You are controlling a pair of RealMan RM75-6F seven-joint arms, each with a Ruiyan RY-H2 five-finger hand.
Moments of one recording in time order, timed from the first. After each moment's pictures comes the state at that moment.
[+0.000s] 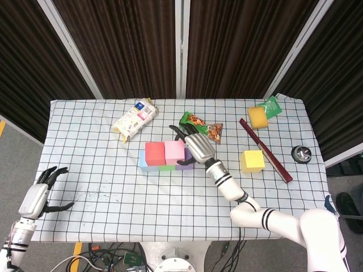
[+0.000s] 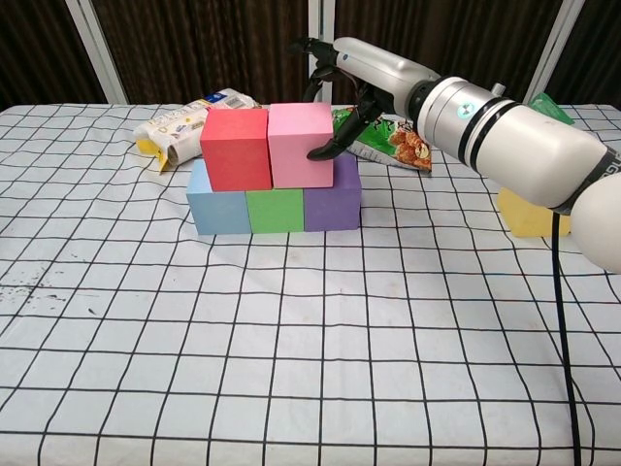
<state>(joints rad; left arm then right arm) -0.17 -1.33 0.03 -1.28 1.56 1.39 -0.52 0.94 -1.79 0.29 -1.12 -1.28 0.91 0.15</state>
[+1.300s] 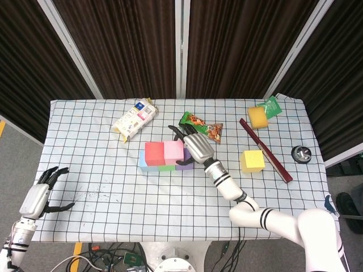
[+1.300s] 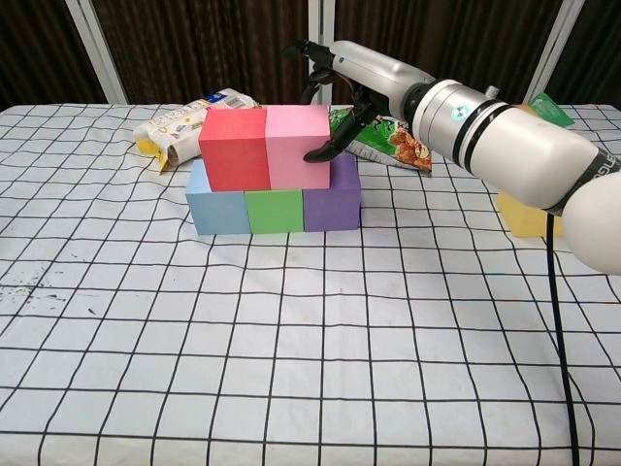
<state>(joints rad) -0.17 -1.33 0.03 -1.28 1.56 1.39 -0.52 0.94 -1.81 0.30 -1.10 -1.29 0.90 0.16</state>
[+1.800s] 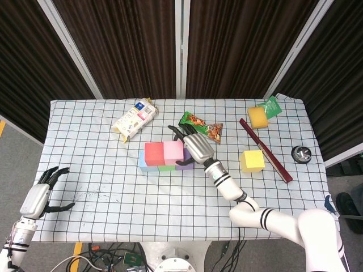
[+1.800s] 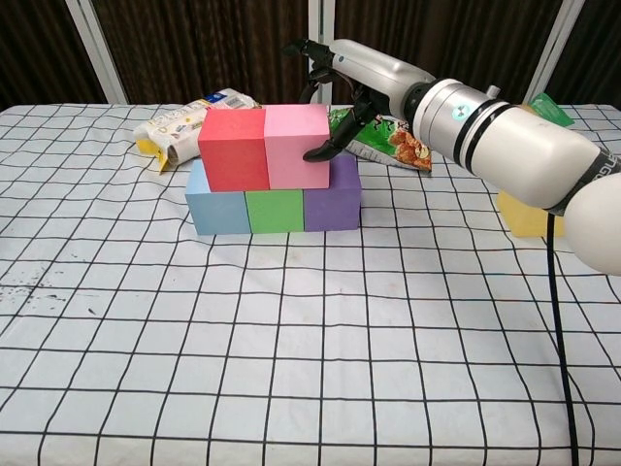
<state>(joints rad) -0.17 -1.33 0.03 -1.28 1.56 1.39 -0.52 0.95 -1.81 0.29 -1.10 -1.29 0.90 0.17</state>
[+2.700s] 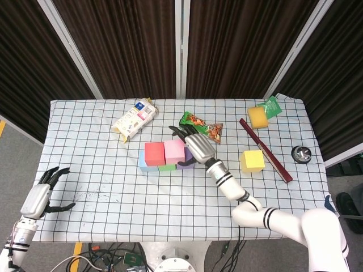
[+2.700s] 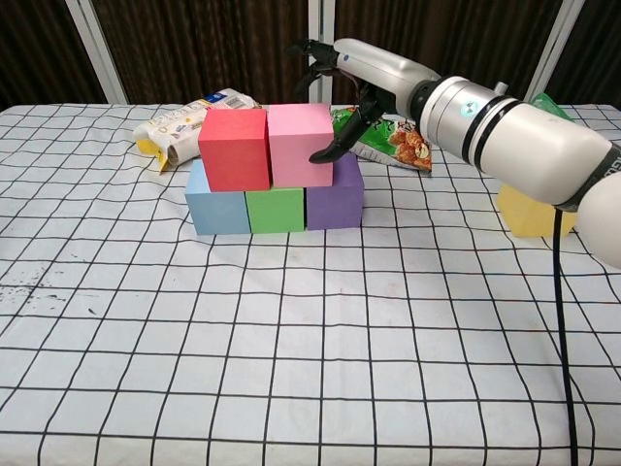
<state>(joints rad) -0.17 -1.34 0.03 -1.28 1.56 1.39 -0.52 0.94 -1.78 0.28 -1.12 -1.31 0.89 0.21</state>
